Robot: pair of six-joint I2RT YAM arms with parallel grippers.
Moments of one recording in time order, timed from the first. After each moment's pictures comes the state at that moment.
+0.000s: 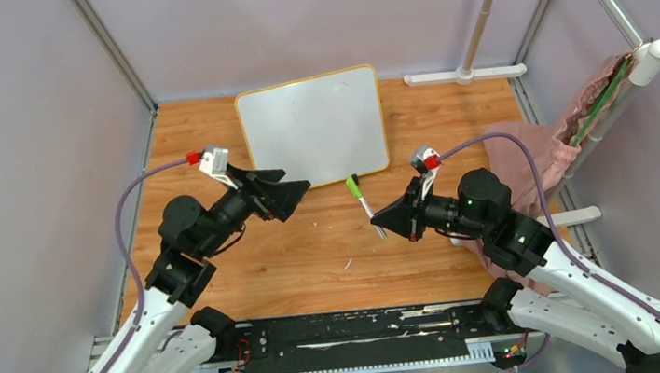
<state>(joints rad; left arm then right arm) -0.55 0.64 0.69 0.05 0.20 -0.55 0.77 0.69 0.71 -0.18 -0.35 0.32</state>
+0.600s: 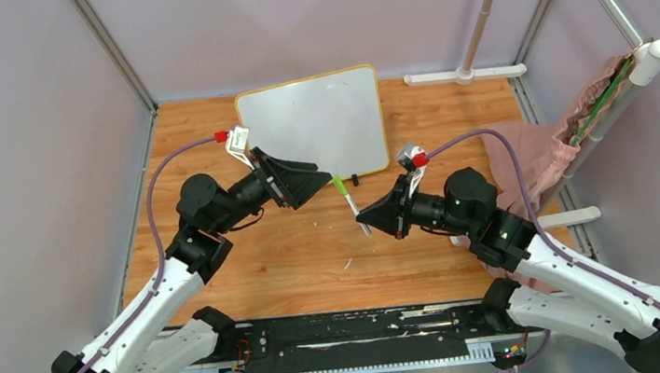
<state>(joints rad) -0.57 0.87 0.74 0.30 0.45 -0.82 0.83 0.76 0.69 -0.01 -0.34 0.36</state>
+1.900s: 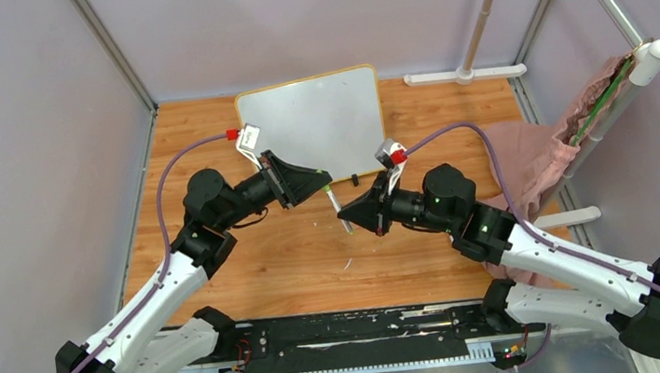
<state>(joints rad) -0.57 0.93 0.74 0.31 0.54 -0.84 0.94 0.91 0.77 0.07 -0.23 0.35</state>
